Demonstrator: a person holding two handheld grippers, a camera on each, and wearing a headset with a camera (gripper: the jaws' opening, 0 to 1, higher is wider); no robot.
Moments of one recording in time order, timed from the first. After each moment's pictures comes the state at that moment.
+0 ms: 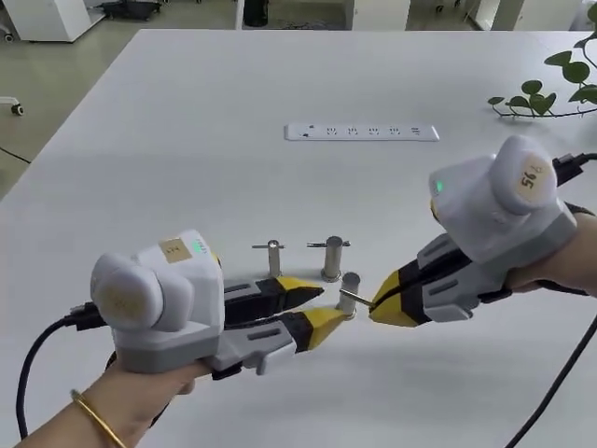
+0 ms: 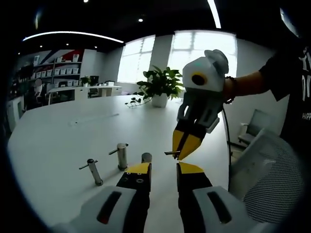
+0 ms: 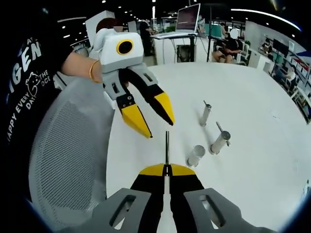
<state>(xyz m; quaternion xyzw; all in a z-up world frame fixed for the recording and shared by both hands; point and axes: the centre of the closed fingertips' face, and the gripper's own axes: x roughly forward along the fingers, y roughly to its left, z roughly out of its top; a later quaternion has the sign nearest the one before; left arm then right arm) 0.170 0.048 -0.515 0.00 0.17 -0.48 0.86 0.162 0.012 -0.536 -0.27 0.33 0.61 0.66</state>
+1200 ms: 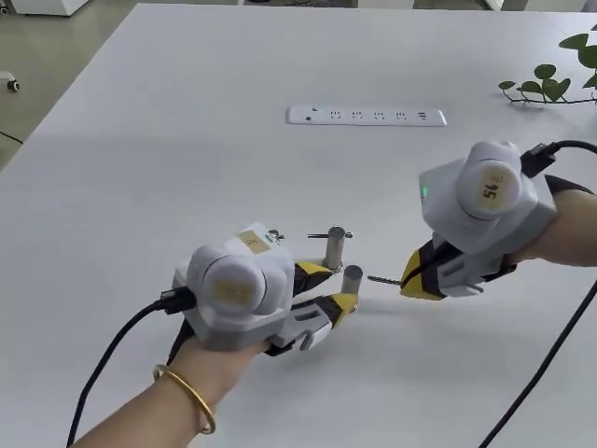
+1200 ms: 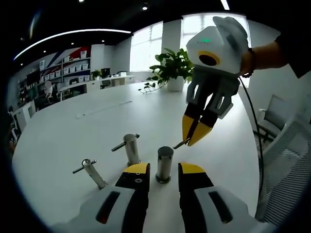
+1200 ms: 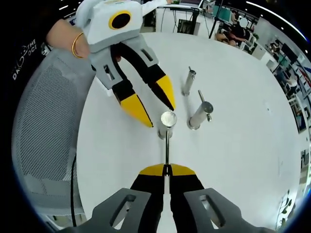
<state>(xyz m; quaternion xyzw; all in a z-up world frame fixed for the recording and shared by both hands) 0.214 0.027 -0.560 0.06 0.21 -0.42 0.88 0.207 -0.026 -0.572 -0.40 0.37 0.56 0.62</state>
